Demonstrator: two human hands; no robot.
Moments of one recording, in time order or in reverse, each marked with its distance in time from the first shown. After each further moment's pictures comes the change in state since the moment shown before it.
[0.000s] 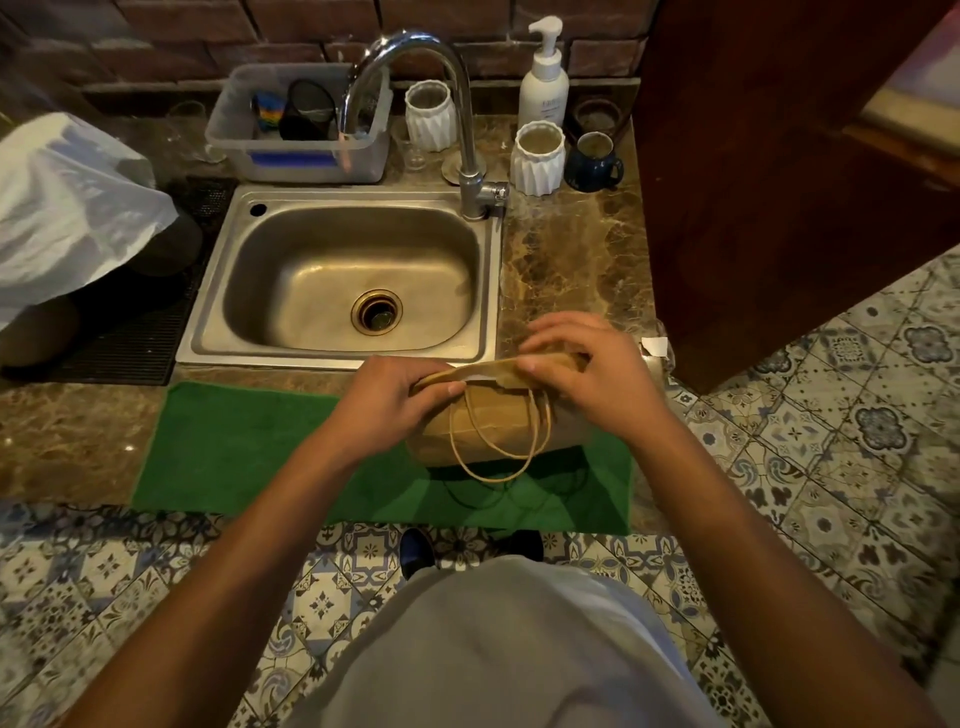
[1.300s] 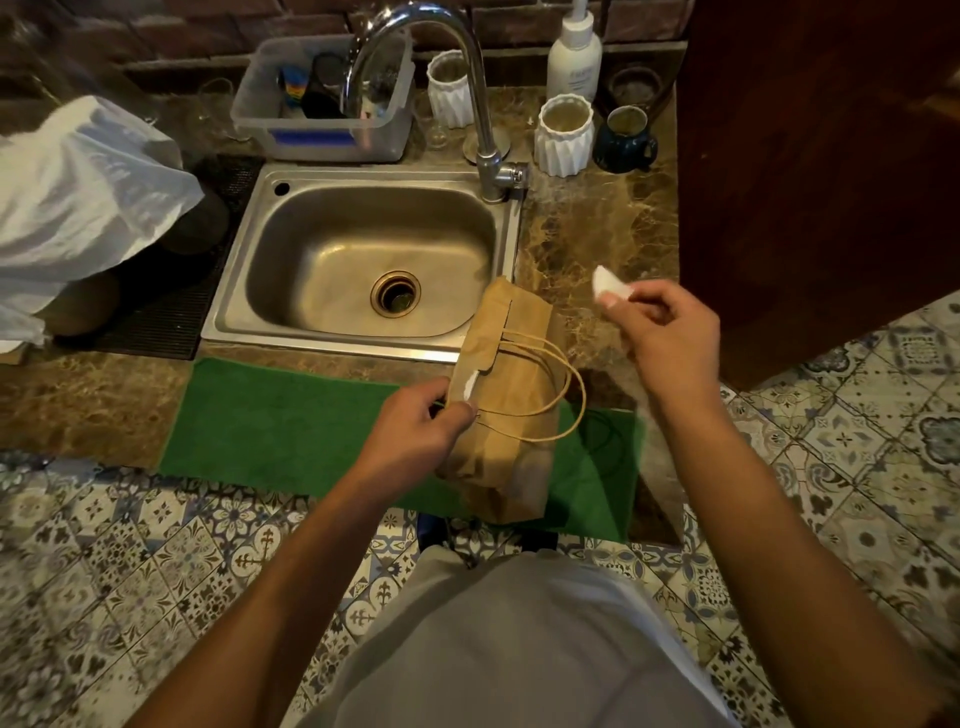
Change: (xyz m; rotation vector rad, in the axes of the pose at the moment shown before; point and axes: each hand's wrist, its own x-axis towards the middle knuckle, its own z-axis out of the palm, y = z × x) left_hand -0.013 0.052 0.047 -0.411 0.107 -0.492; right_hand 0.018 0.028 -0.037 0.492 0.369 0.442
